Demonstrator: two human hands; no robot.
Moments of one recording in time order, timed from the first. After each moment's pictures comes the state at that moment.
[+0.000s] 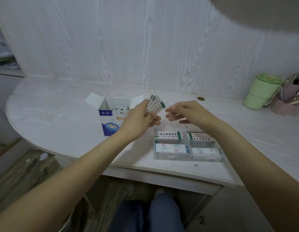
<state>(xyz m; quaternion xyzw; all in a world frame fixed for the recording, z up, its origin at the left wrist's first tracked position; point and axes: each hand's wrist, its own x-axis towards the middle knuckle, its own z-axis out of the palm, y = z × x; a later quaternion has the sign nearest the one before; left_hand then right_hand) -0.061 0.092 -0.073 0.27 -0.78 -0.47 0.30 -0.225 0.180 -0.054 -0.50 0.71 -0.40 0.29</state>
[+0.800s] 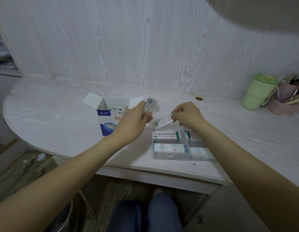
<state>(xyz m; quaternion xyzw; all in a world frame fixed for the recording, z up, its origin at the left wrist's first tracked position) -0.055 0.084 -0.081 0.30 -0.85 -0.34 0.27 -0.222 0.162 -0.067 -0.42 0.82 -0.35 0.16</state>
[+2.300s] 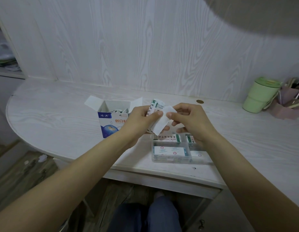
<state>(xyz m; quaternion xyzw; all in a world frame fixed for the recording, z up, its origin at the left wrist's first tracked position) -0.062 0.104 -0.065 0.25 -0.66 -0.65 0.27 -0.193 0.196 -0.051 -0.40 0.67 -0.56 0.27</state>
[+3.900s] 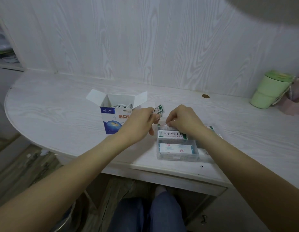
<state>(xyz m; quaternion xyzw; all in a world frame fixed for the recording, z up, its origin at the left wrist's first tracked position) -0.062 0.074 -0.091 0.28 -0.89 -0.28 0.23 -0.210 0.143 -0.083 -0.50 0.83 -0.20 0.11</state>
